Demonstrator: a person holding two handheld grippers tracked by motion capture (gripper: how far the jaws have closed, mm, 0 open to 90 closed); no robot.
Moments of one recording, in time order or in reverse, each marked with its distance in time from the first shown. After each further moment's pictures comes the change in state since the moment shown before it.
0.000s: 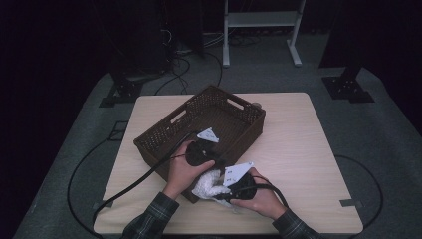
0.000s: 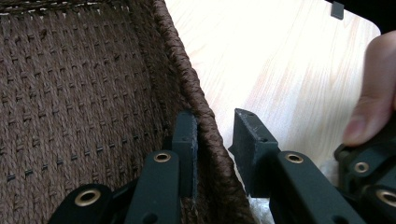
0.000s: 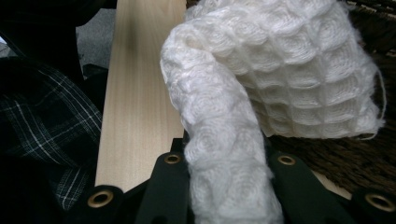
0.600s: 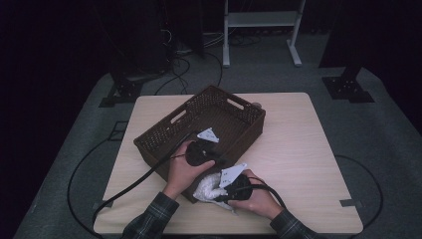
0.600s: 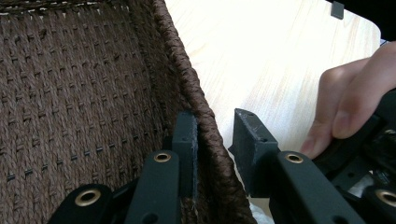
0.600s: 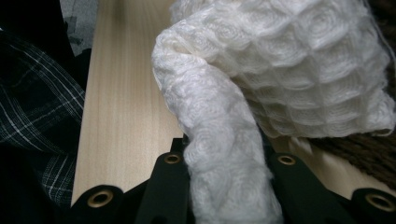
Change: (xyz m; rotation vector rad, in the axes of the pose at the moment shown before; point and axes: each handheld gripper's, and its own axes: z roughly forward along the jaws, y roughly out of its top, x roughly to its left) left arm -0.001 0.000 0.000 -0.005 0.000 -0.007; right arm -0.007 -0.012 0.022 0.072 0.018 0.025
